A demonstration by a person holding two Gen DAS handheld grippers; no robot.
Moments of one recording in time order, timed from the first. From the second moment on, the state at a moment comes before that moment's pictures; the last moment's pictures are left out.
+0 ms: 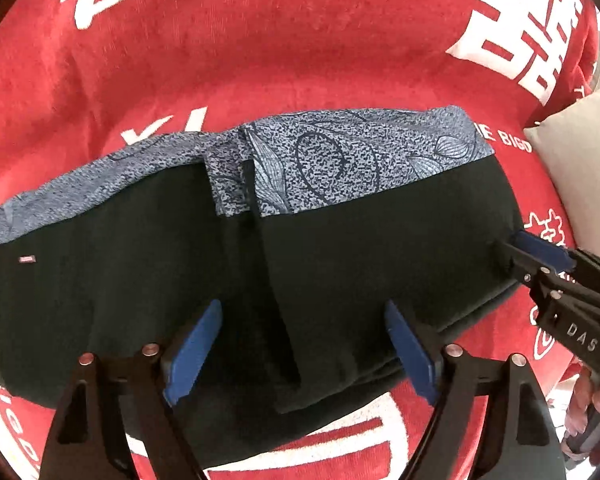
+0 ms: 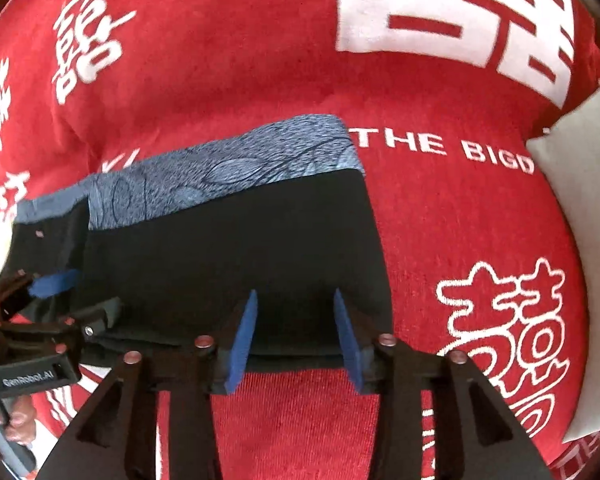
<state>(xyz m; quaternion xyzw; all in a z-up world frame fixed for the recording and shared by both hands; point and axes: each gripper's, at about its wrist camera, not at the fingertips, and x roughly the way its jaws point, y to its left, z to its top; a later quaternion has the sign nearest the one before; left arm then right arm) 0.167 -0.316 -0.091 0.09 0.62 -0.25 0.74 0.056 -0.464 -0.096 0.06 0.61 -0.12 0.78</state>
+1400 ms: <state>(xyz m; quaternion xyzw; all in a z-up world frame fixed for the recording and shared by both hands) 0.175 -0.168 -0.080 0.00 0.65 -0.14 0.75 0.120 -0.326 -0.140 0.00 0.69 -0.03 0.73</state>
